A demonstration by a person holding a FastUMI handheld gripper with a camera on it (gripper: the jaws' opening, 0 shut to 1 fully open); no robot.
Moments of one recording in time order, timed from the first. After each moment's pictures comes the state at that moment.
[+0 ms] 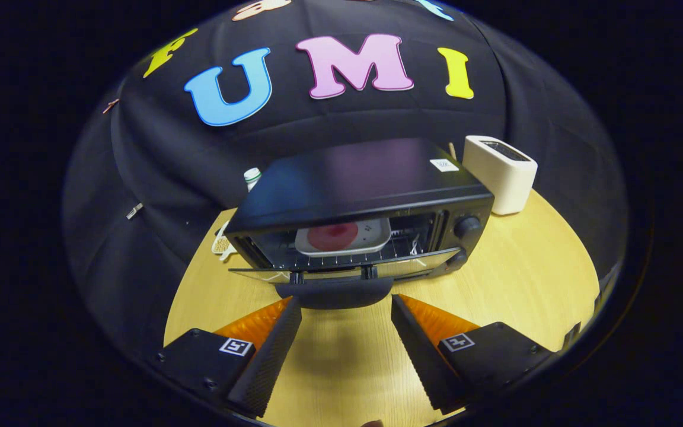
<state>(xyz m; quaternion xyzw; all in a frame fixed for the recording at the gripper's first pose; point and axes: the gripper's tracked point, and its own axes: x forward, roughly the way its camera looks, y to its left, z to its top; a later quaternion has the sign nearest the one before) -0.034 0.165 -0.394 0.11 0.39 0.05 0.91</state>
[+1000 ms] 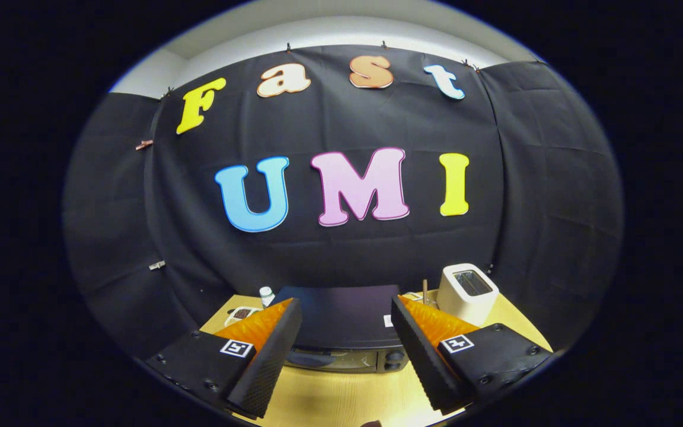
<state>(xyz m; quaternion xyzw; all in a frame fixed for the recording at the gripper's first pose) 0.024 0.058 -0.167 0.09 0.16 0.07 0.98</state>
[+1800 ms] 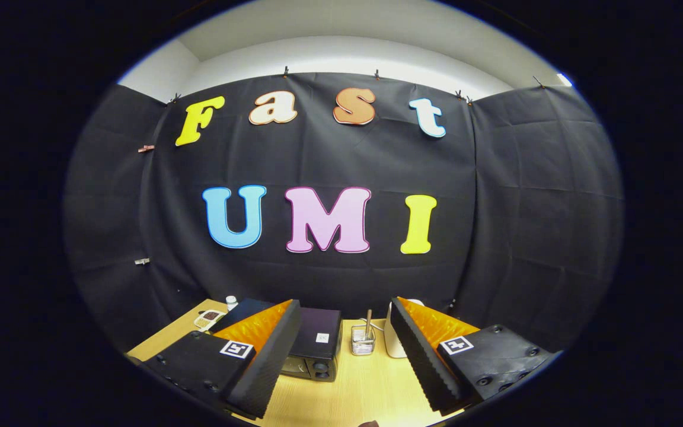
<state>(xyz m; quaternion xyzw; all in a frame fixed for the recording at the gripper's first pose) -0.009 -0.064 -0.117 0.03 0.11 0.06 0.99</state>
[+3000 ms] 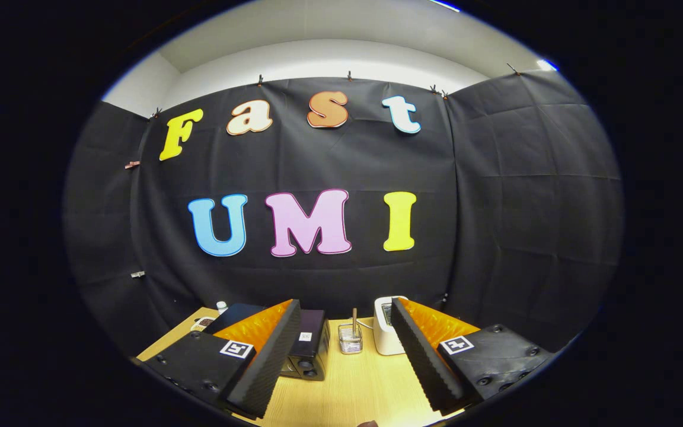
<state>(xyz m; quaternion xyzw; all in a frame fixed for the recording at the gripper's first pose) 0.051 -0.021 -0.042 0.06 0.11 0.03 0.99</state>
